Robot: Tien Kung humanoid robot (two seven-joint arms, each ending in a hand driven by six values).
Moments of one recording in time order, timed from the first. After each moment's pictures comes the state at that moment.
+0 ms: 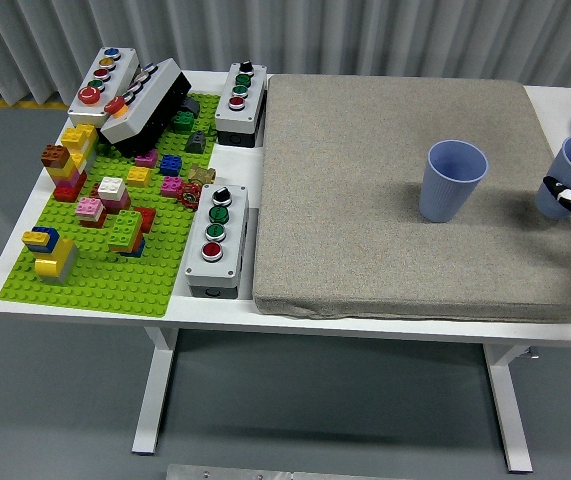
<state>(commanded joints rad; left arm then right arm) -0.11 0.13 -0.31 -0.20 -0.06 -0.07 0.18 0.42 -0.23 1.30 0.95 -0.83 -0.27 0.09</state>
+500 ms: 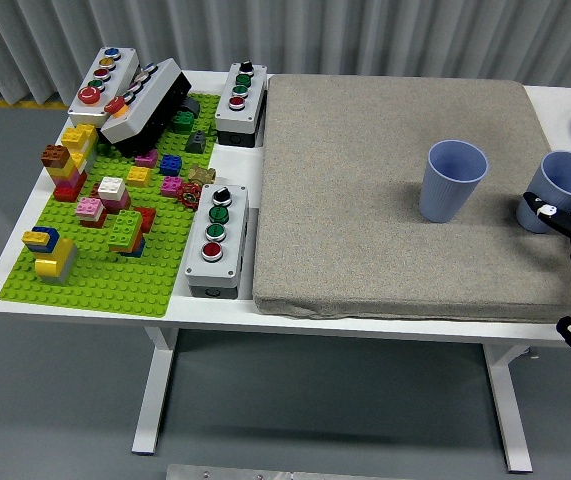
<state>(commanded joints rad) -0.11 0.13 -0.31 -0.20 -0.05 -0.07 0.18 0.41 -0.20 1.25 0.91 -0.84 -0.27 0.15</state>
